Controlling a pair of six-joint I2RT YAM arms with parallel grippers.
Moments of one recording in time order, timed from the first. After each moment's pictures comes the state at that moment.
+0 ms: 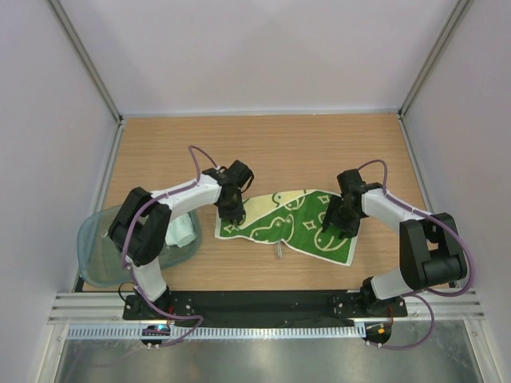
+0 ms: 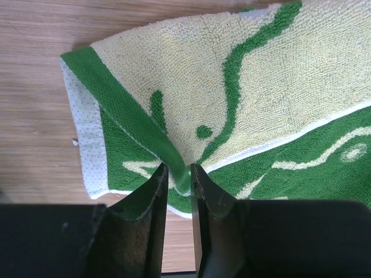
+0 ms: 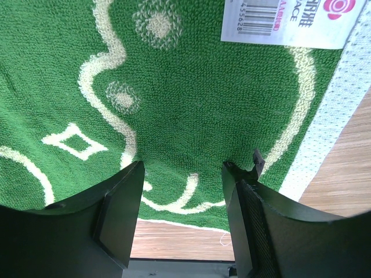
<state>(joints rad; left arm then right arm) -0.66 1.79 1.19 -0.72 -0.09 -0.76 0.20 1.47 0.77 -0.66 -0.06 0.58</state>
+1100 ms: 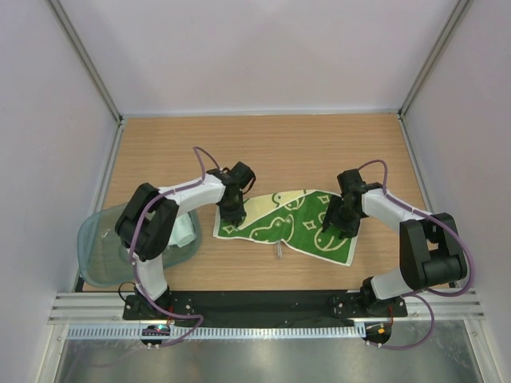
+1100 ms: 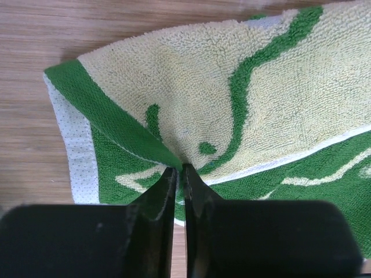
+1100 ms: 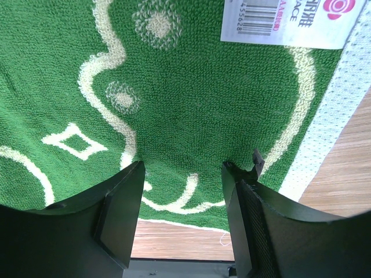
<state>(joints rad) -0.66 1.85 1.21 -0.72 -0.09 -0.73 0.20 1.47 0.77 -0.66 -0.06 0.58</state>
